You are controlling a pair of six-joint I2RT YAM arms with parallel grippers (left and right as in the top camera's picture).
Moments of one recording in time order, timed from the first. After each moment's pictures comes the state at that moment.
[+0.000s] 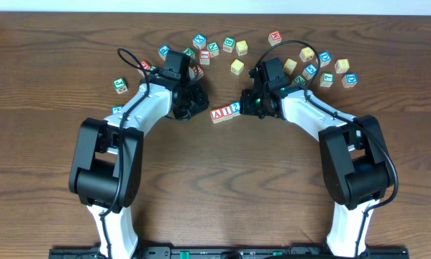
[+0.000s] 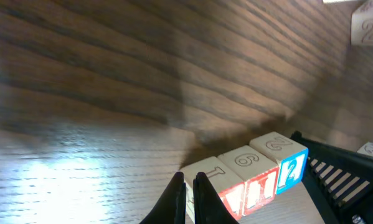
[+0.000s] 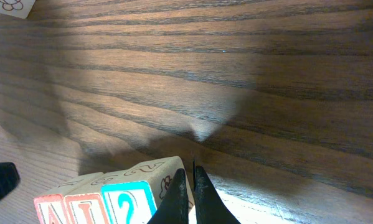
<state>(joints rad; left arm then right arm) -0.29 2.01 1.34 -0.51 0.40 -0.67 0.36 2.06 1.31 -0.33 -0.29 0.44</state>
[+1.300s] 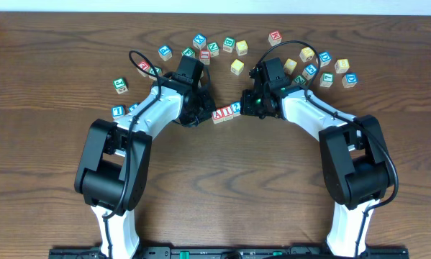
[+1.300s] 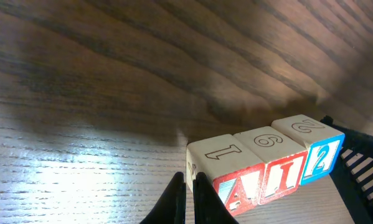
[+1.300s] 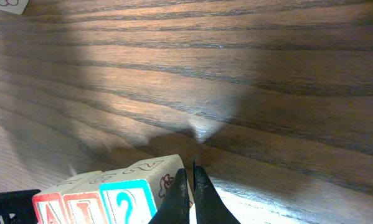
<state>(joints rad) -0.35 2.01 1.34 -0.57 0.31 -0.74 0.36 2.06 1.31 -0.34 -0.29 0.44</state>
